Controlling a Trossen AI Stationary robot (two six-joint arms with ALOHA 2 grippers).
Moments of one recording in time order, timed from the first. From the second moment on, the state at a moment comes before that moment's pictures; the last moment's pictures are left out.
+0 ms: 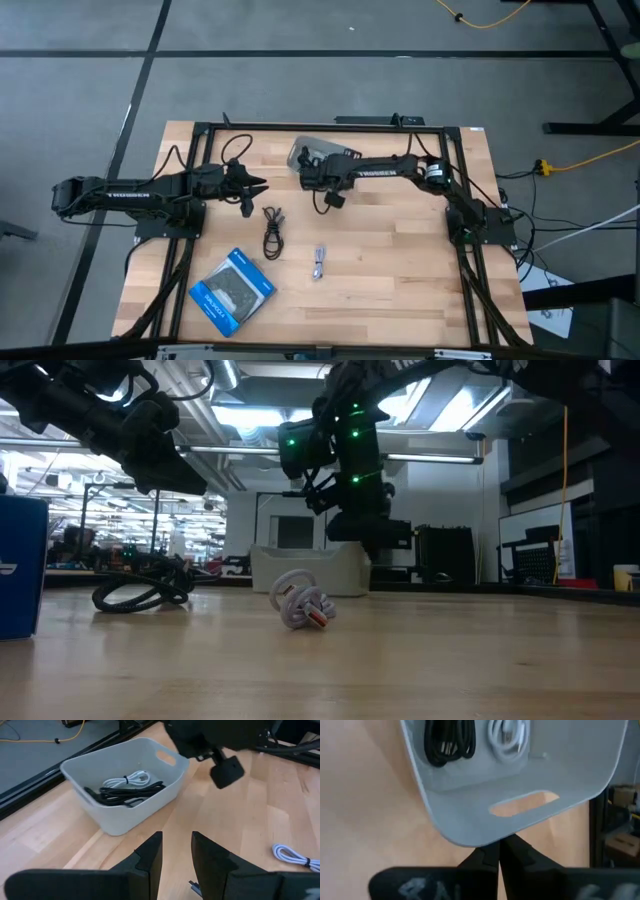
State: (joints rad) left arm 0.20 0.67 0.31 -0.02 -0.17 -0.23; right arm -0.14 2.27 1.90 -1.31 0.52 0.32
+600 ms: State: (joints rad) left arm 0.20 0.67 0.31 -0.02 -0.17 -0.23; right arm -0.31 2.27 1.93 -1.02 0.46 0.14
